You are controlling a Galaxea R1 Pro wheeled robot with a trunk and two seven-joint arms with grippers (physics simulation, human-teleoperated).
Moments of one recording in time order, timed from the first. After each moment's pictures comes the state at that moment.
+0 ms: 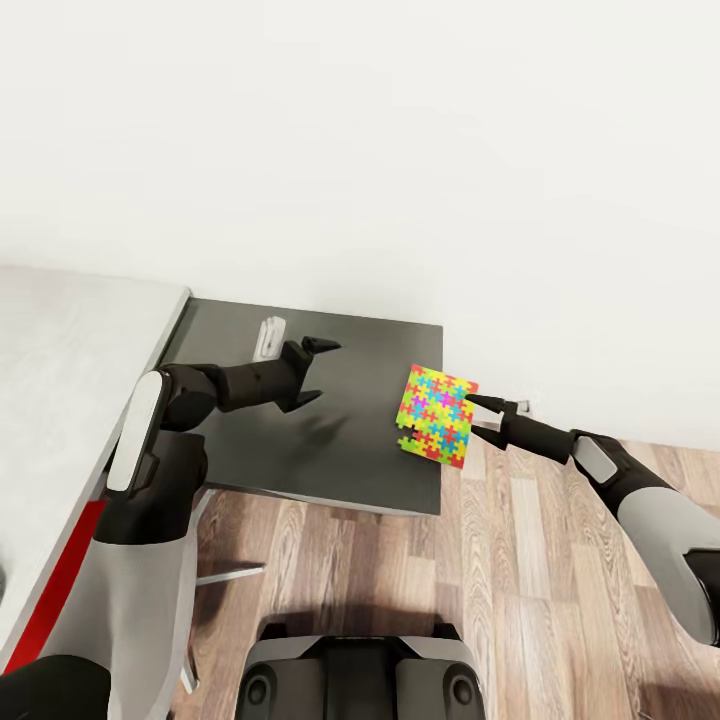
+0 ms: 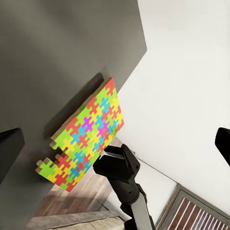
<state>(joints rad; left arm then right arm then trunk) -0.88 -0.06 -0.08 -1.58 1.89 0.71 1.01 -1.11 -0.31 0.08 -0.29 -0.76 0.83 1.03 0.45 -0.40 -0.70</state>
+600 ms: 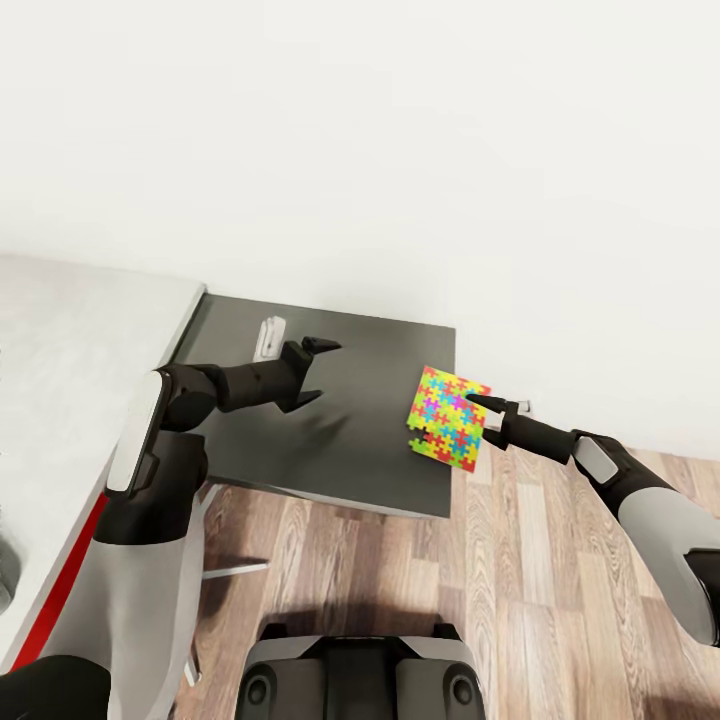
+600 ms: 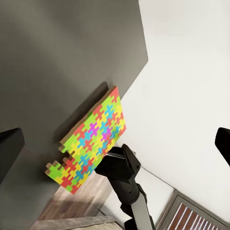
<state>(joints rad) -0.88 -0.06 -0.08 -1.58 1.89 0.71 1.01 -1.11 -0.31 0.07 -0.29 -0.76 0.83 1.03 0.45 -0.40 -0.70</state>
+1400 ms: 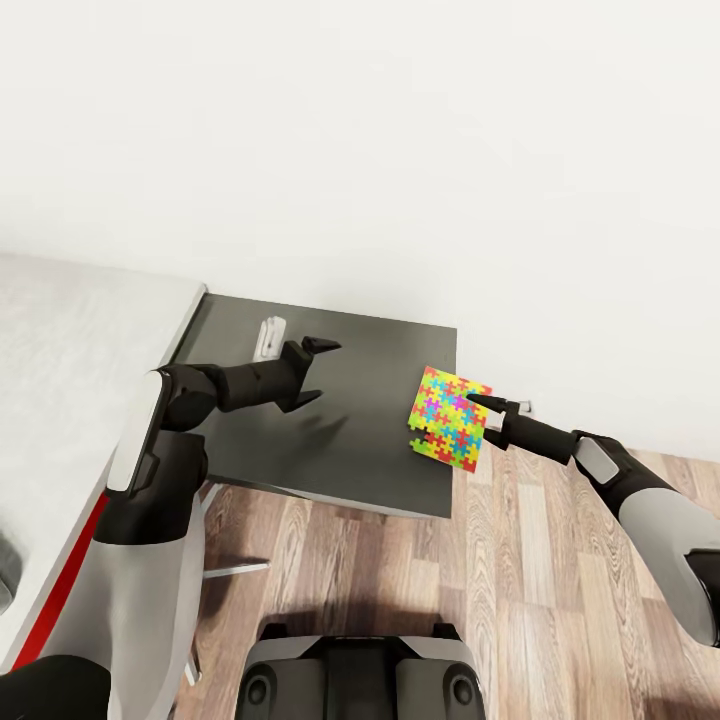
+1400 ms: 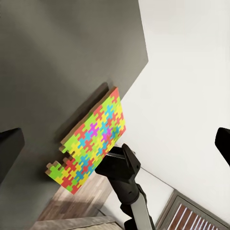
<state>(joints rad) -0.88 -0.06 -0.09 -1.58 1.89 0.71 1.01 -1.10 -0.31 0.07 -0.29 -0.77 0.83 1.03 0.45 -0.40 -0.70</state>
